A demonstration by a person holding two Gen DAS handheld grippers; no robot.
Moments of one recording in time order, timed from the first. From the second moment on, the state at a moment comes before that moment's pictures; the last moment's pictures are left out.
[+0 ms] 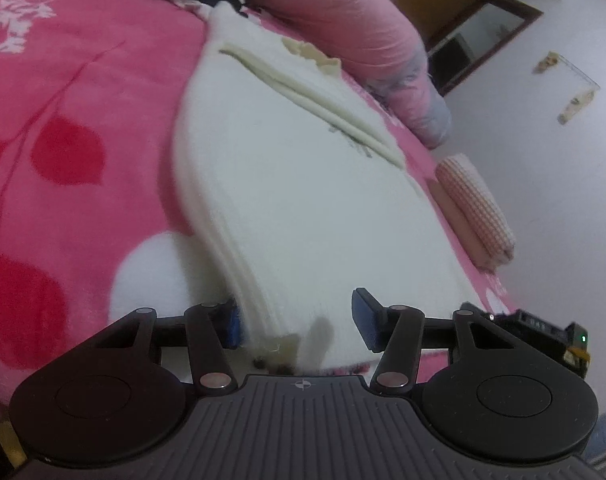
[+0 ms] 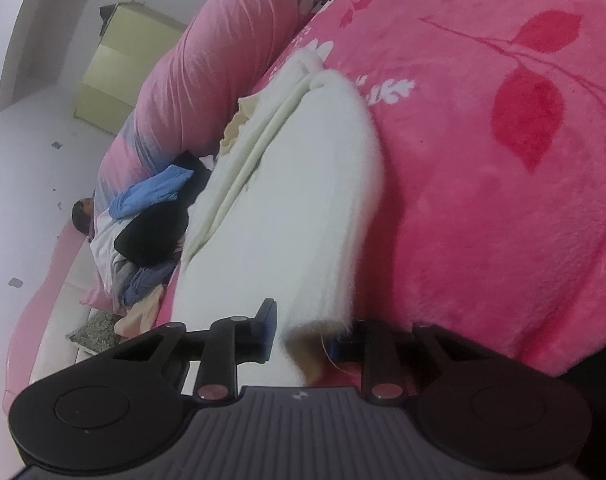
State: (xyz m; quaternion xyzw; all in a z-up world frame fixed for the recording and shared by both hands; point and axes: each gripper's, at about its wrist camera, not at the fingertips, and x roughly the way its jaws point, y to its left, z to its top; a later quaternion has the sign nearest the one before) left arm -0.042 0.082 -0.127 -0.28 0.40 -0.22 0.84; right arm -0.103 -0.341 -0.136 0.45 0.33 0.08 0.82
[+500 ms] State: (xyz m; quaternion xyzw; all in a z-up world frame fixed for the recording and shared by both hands) left arm -0.043 0.088 -0.123 -0.29 0.41 -0.16 0.85; right arm -0.109 -0.334 -0.134 0.44 0.31 0.05 0.84
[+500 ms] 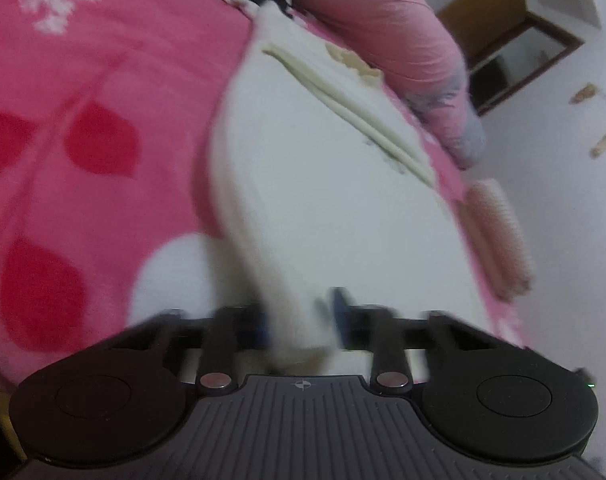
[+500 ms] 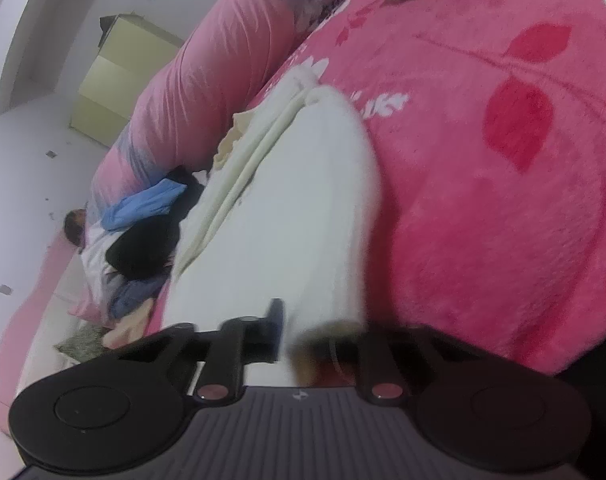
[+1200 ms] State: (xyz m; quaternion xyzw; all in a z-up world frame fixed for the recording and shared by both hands) left arm -0.099 0.095 -0.071 -0.25 0.32 -0.18 0.90; right arm -0.164 -0.320 -0.063 0.36 0.22 0.05 0.91
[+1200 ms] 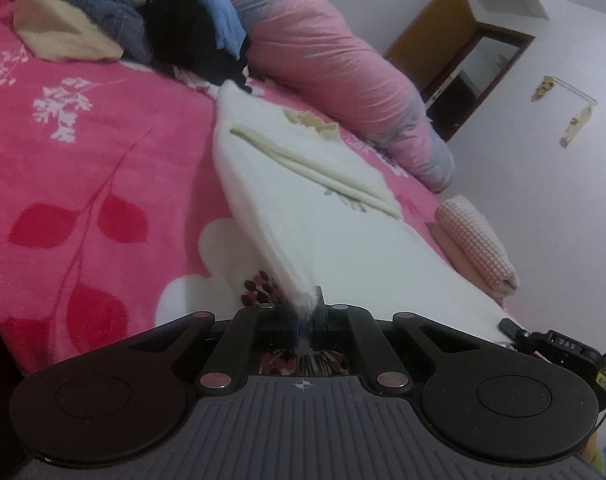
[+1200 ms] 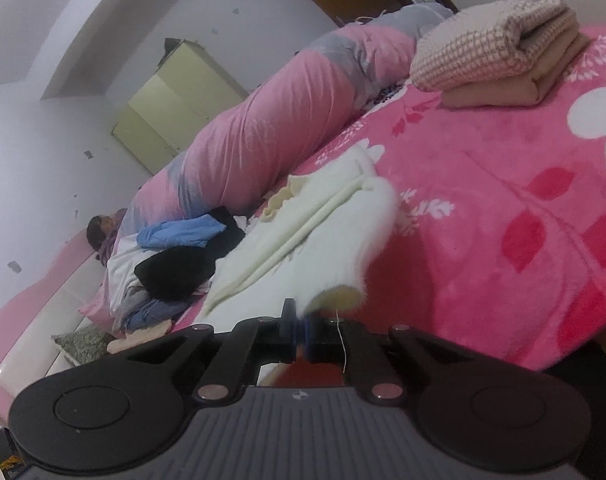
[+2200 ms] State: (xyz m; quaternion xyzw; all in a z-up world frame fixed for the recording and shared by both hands) left arm -0.084 0.094 -0.096 -0.20 0.40 -0.12 0.89; right arm -0.192 -0.315 -0.056 0.25 0.24 -0.07 0.94
